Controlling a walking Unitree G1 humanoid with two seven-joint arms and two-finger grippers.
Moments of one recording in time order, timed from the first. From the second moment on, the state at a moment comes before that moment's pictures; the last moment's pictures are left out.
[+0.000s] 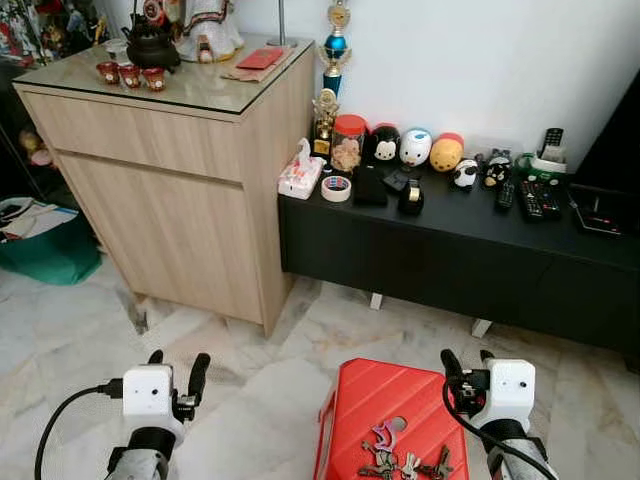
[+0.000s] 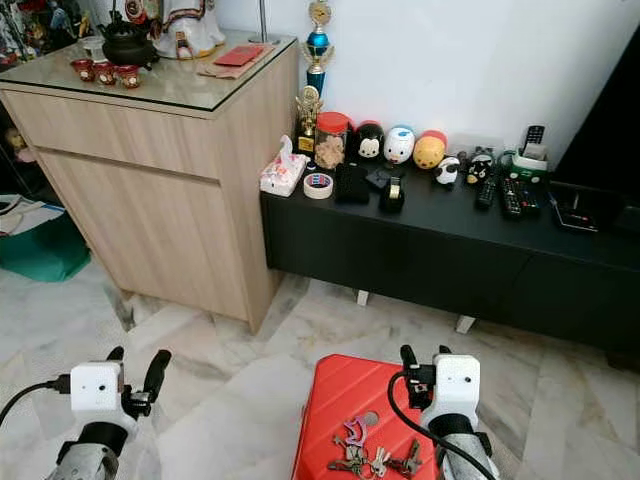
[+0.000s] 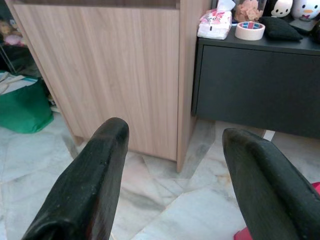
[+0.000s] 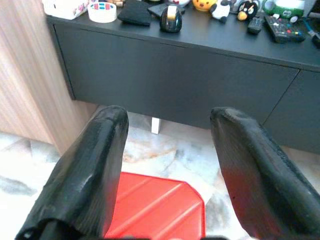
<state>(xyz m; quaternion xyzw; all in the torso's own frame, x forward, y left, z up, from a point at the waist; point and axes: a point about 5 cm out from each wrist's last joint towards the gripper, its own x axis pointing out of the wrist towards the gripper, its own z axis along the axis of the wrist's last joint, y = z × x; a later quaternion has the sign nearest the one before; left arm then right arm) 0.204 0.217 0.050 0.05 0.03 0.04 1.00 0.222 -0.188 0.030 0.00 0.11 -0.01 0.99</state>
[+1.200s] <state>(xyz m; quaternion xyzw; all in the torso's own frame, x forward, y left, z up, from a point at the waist) 0.198 0.220 0.050 0.05 0.04 0.05 1.00 0.223 -0.198 0.026 -0.01 0.13 -0.01 0.99</state>
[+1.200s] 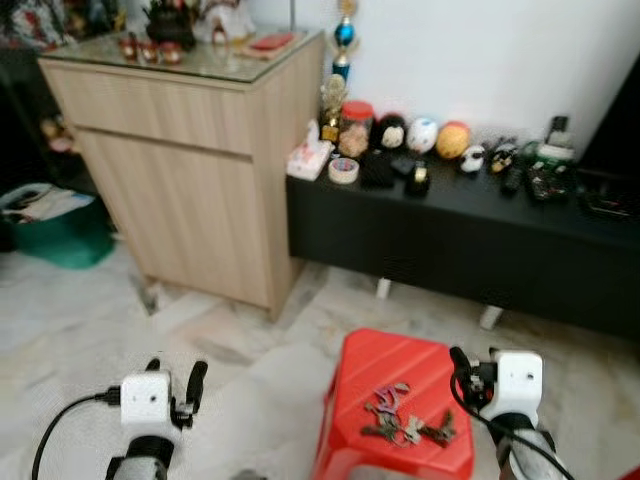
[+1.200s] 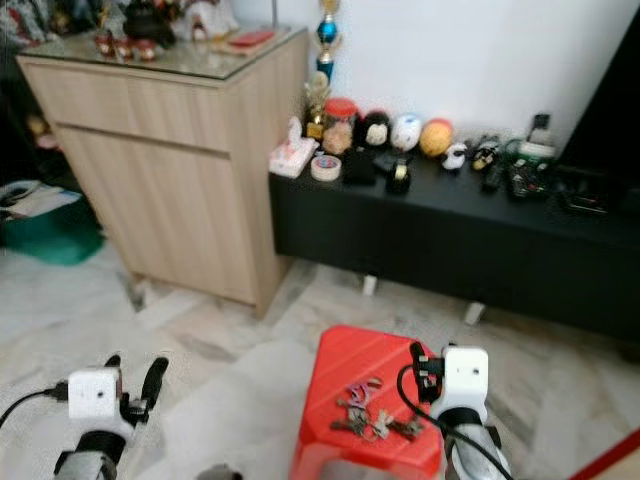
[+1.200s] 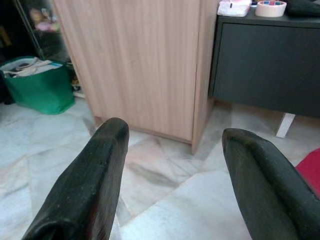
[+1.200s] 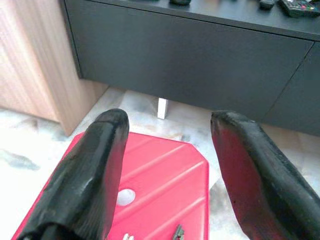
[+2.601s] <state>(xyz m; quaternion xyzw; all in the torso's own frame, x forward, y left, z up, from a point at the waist) 0.205 0.218 0.052 0.05 0.05 0.05 1.00 0.227 -0.201 0.019 -0.01 0.15 0.01 0.99</state>
